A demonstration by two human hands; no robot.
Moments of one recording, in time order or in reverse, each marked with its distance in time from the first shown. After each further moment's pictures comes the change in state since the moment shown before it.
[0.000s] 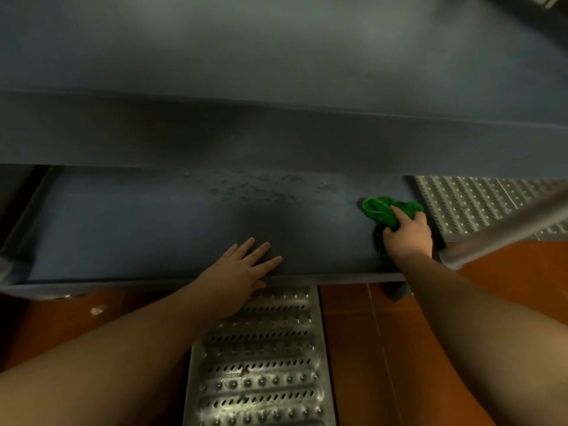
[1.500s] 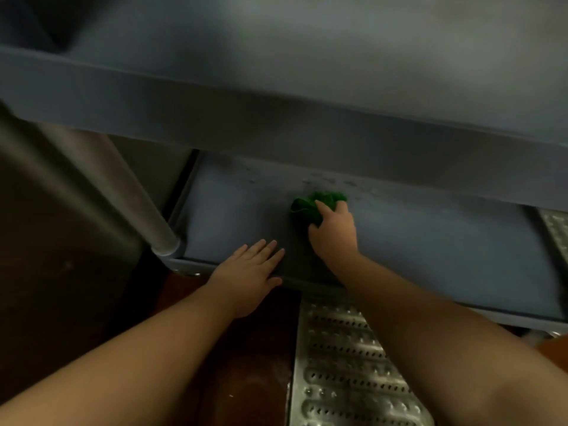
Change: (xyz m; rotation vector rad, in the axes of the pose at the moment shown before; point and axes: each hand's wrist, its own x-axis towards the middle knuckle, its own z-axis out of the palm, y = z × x) left_hand -0.140 -0.153 0.017 -0.139 0.074 -0.274; right_hand -0.141 -0.331 0.144 0.021 -0.175 -0.385
